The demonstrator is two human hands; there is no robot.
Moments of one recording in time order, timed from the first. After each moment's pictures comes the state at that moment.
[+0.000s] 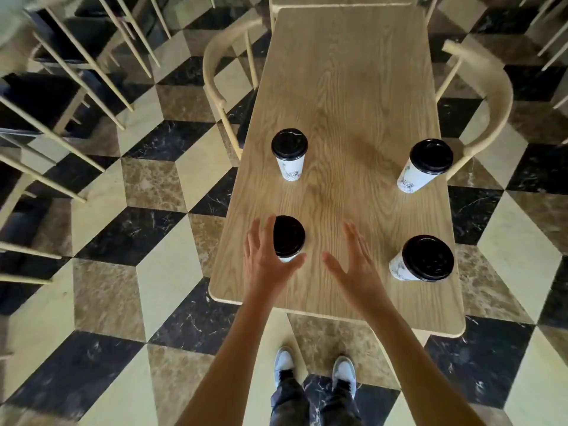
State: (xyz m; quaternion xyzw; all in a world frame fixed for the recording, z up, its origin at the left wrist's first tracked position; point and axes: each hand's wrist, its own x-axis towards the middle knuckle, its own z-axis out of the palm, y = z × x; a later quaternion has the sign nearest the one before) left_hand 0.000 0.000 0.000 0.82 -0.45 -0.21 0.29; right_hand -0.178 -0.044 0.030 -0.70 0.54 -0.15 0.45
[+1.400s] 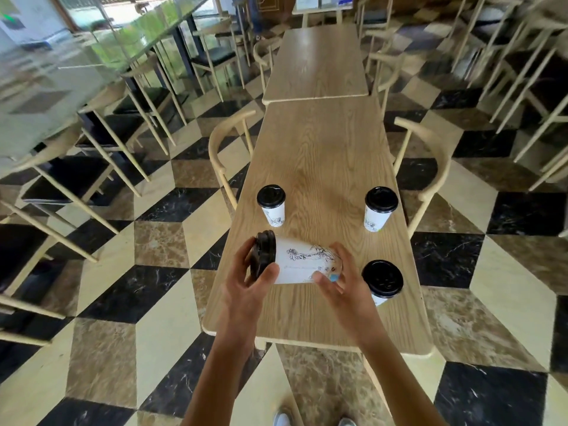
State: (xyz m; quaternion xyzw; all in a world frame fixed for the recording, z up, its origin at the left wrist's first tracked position) left_hand -0.066 0.054 0.159 0.62 -0.31 -0.38 0.61; right_hand -0.230 -0.011 0.119 -0.61 0.46 -0.34 0.55
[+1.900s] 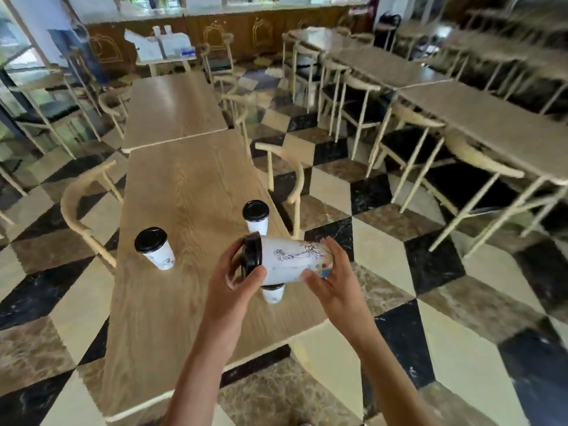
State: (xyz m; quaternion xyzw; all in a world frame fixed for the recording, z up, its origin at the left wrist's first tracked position) left_hand -0.179 0.031 0.184 0.45 -0.47 -0.56 0.51; right_hand -0.375 0.047 0.164 -0.52 0.55 -0.50 0.41
